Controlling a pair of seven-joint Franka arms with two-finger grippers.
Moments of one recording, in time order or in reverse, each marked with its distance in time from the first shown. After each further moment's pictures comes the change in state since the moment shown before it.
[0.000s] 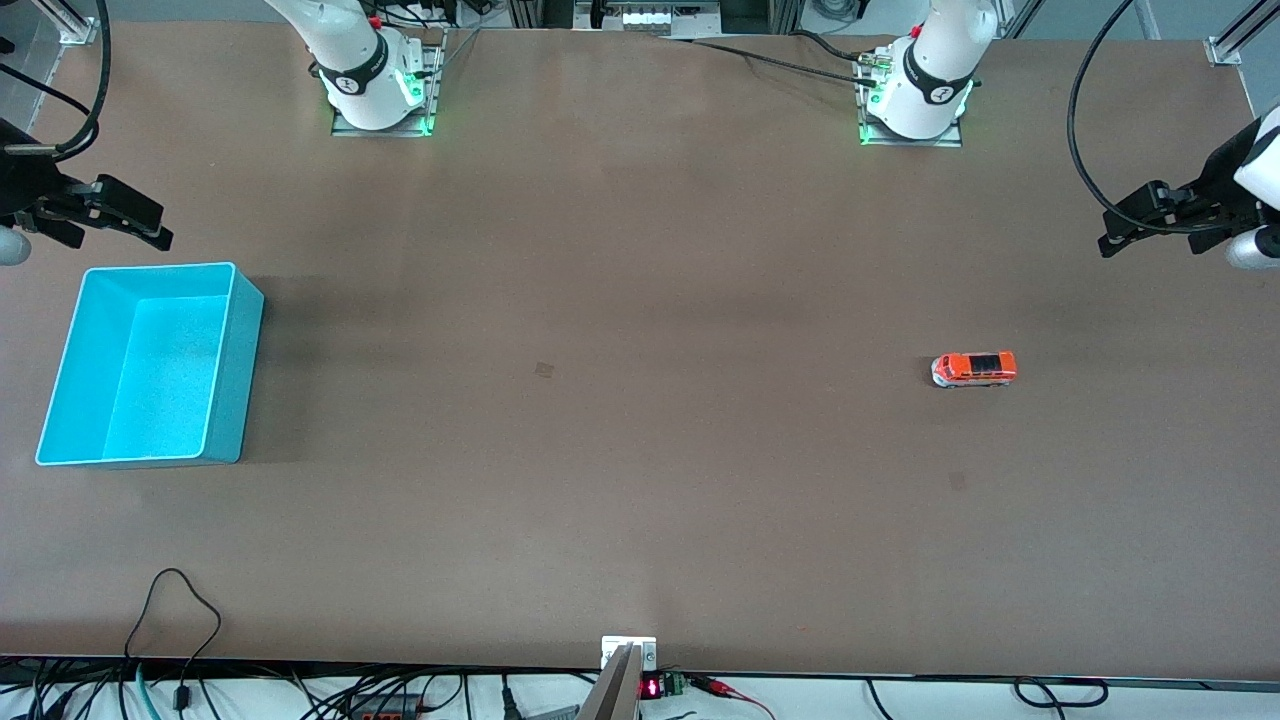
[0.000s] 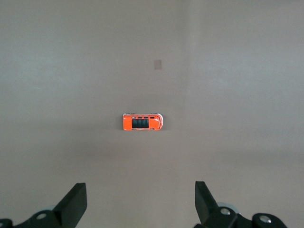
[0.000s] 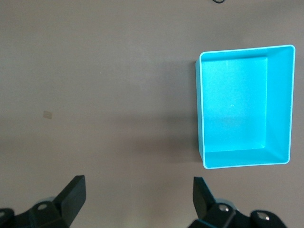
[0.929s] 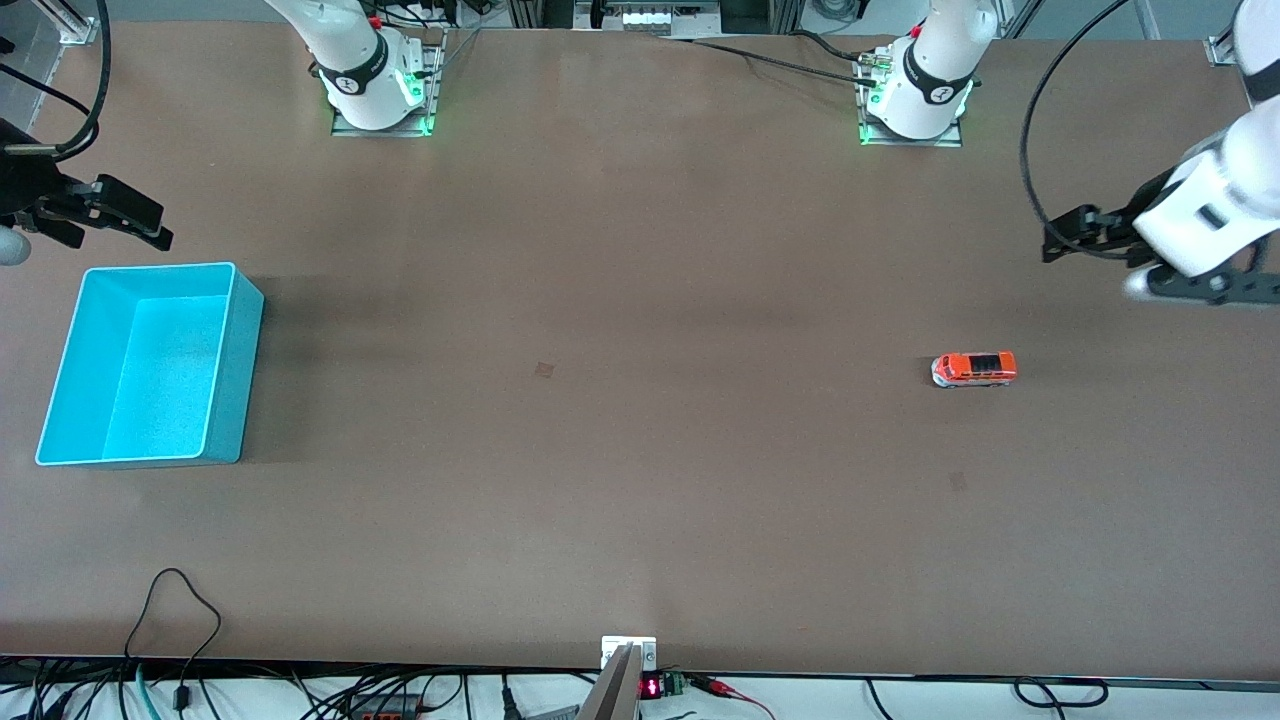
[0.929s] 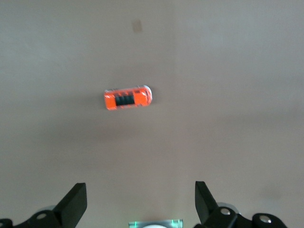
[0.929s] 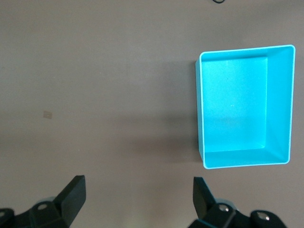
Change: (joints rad) left arm -0.013 0.102 -0.055 -0.025 -0.001 -0.074 0.059; right arm 0.000 0.000 0.000 0.000 0.000 0.000 0.000
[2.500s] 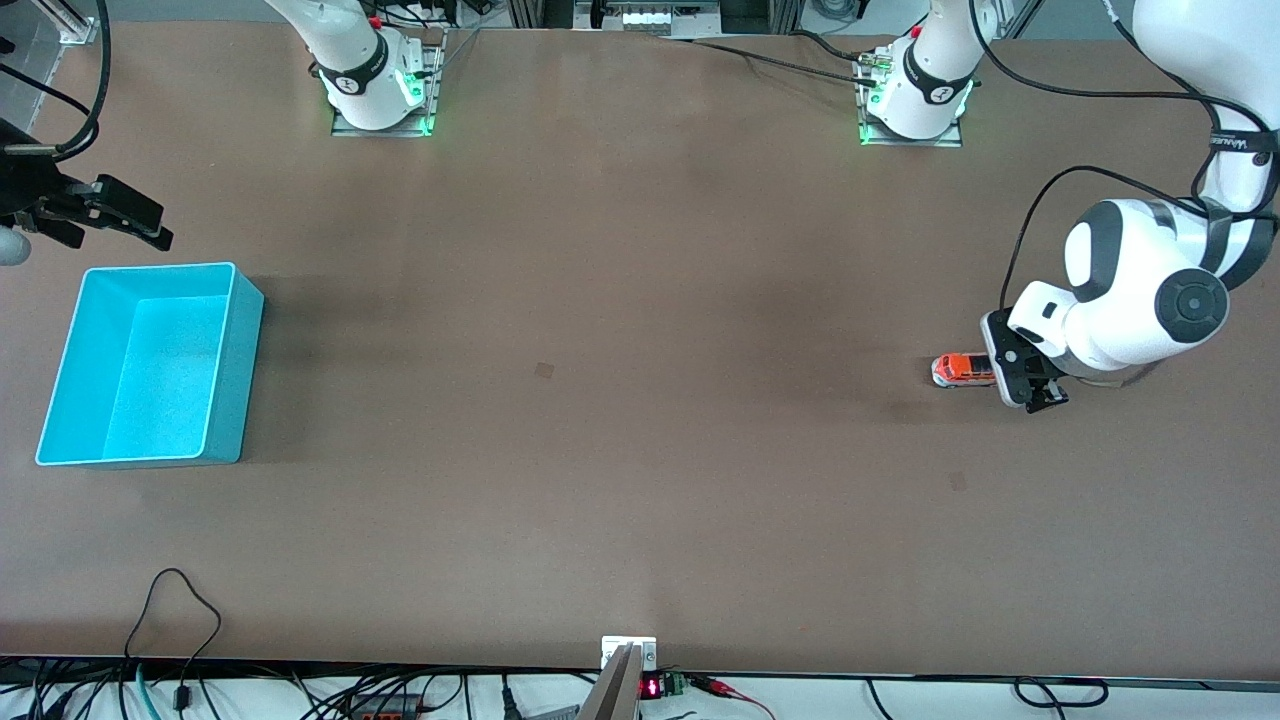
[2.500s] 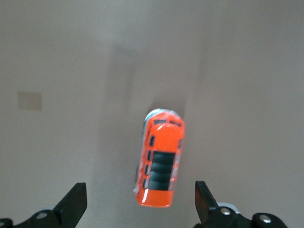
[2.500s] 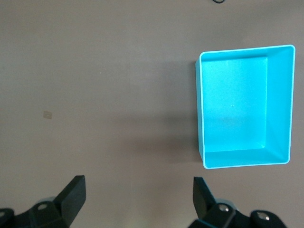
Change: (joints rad) left arm 0.125 0.248 -0.018 -0.412 0.098 0.777 1.338; right arm 0.000 0.000 0.000 0.000 0.000 0.000 0.000
